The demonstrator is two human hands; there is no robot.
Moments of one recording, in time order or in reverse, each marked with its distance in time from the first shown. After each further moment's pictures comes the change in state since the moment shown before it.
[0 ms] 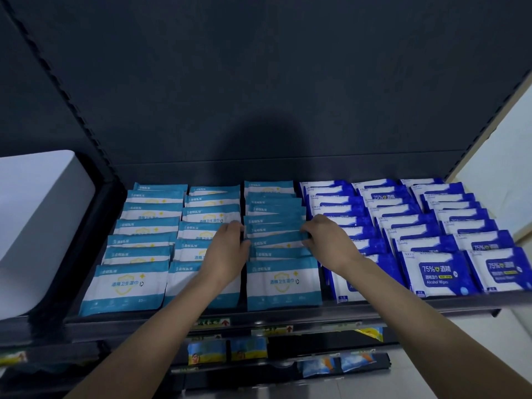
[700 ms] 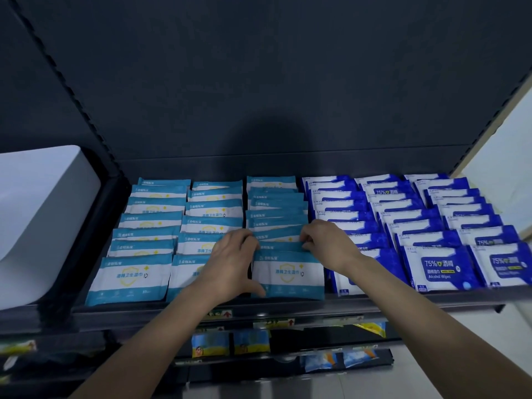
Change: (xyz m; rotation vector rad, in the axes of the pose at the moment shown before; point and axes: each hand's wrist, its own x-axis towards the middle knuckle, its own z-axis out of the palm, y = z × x) left_hand -0.029 -0.016 0.005 0.335 -0.191 0.315; right_hand -0.008 0.000 0.003 0.059 -0.098 -0.038
